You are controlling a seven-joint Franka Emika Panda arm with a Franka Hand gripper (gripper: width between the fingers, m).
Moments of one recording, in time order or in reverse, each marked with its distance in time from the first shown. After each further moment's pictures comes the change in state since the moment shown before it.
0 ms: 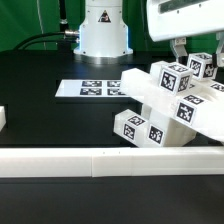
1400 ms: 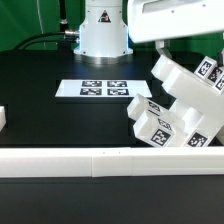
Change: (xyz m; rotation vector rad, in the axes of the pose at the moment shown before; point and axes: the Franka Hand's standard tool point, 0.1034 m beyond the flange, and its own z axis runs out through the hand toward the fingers) arm 0.007 0.003 0.001 -0.005 0.002 -0.433
